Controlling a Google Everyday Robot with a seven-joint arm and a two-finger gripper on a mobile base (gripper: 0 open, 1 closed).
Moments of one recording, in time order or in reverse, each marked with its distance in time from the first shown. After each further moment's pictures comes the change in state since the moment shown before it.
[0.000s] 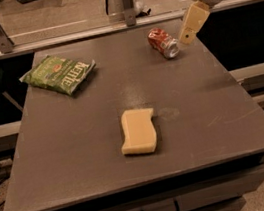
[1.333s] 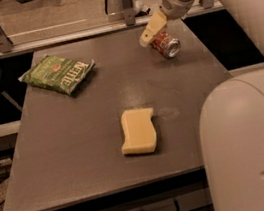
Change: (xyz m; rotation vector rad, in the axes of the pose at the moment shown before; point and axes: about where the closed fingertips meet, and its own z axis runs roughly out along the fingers) arm -0.016 -0.059 0.108 0.063 0.075 0.536
